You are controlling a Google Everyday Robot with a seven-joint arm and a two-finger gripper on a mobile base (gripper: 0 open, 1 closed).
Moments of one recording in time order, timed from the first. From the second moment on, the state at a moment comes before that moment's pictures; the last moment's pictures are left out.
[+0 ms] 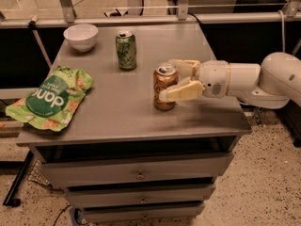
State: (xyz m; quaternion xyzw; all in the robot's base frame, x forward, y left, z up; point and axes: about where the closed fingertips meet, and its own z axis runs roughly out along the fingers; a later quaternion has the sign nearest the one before) arm 0.566 -0.051 0.898 -0.44 0.61 0.42 0.51
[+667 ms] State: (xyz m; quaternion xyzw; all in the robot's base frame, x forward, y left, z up) arm 0.564 -0.086 0.906 -0.43 0.63 0.39 0.51
